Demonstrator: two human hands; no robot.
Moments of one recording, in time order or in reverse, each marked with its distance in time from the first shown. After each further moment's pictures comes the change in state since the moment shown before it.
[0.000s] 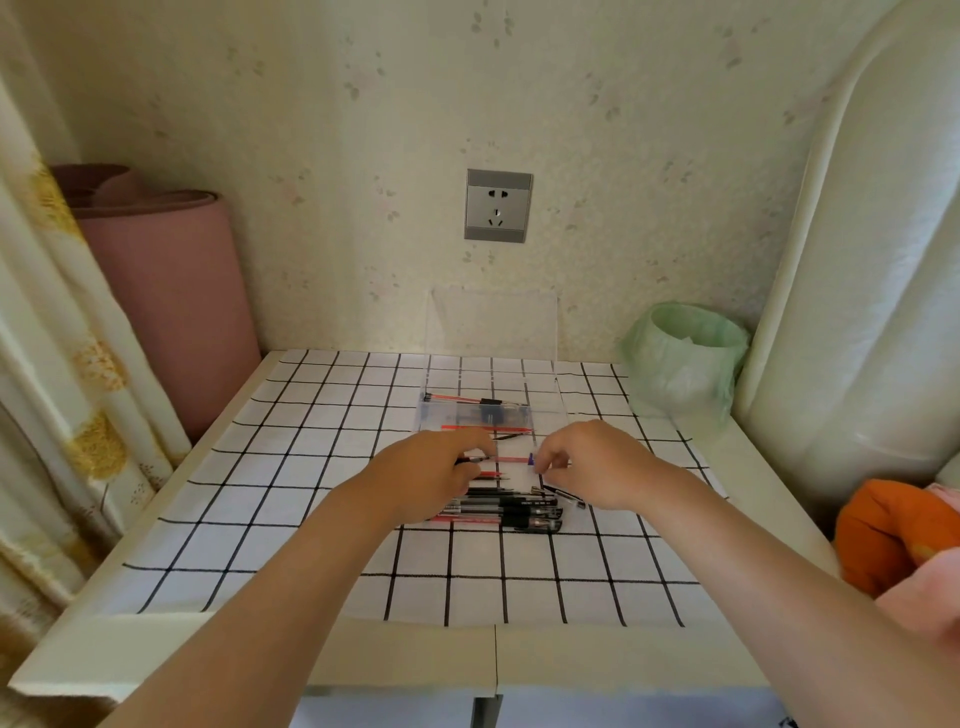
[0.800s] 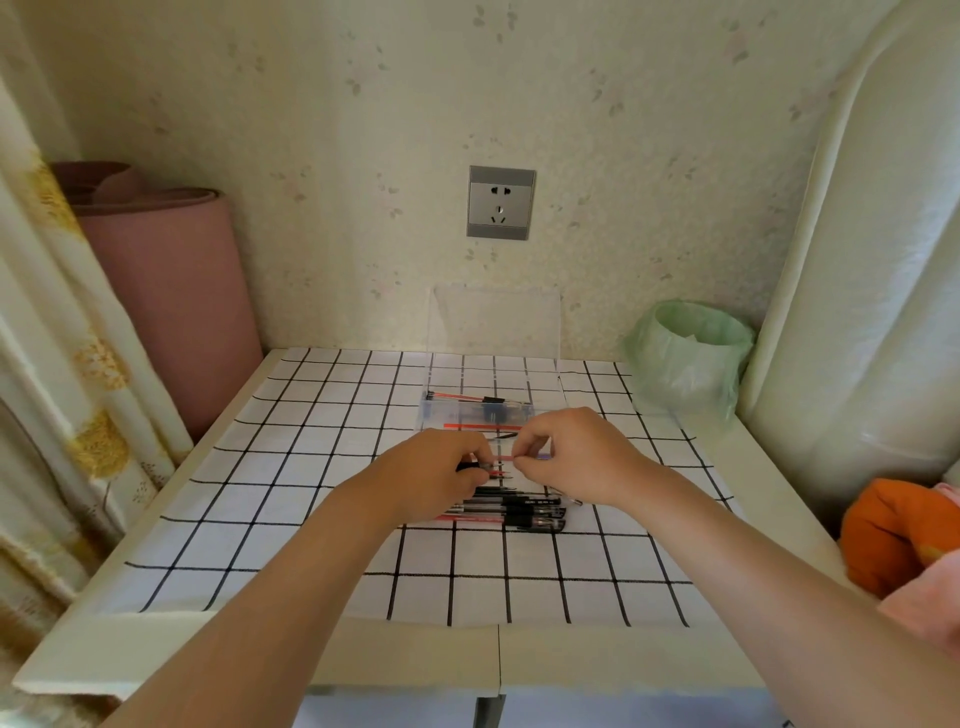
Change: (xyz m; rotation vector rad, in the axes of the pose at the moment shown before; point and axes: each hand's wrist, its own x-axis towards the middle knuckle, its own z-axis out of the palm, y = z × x) left_hand 0.000 0.004 0.000 -0.057 -0.014 0.012; right_hand 0.005 -0.020 0.004 0.218 0.156 -0.068
